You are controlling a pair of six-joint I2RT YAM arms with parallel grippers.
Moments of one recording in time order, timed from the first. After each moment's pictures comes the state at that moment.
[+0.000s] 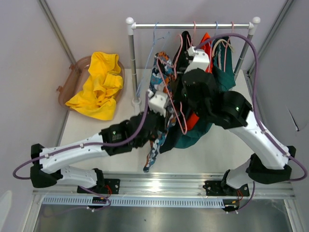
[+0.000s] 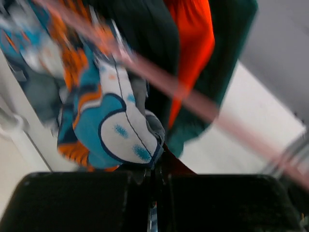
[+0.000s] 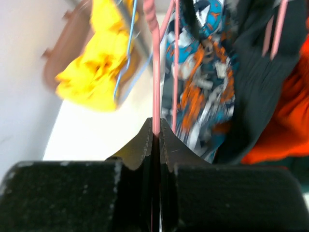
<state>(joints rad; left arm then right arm) -1.27 1.20 1.23 -0.30 -0.64 -0.31 1.04 1.51 2.13 -0.97 0.67 0.55</state>
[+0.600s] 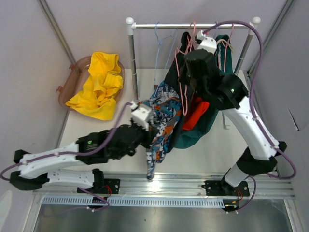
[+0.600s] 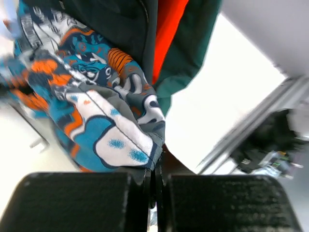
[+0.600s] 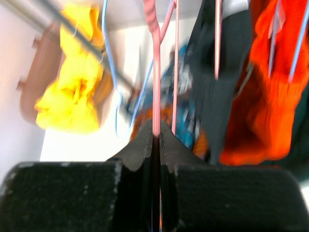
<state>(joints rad) -1.32 1.06 1.17 -0.51 -0.54 -0.41 0.90 1.56 2.21 -1.05 0.66 0.59</state>
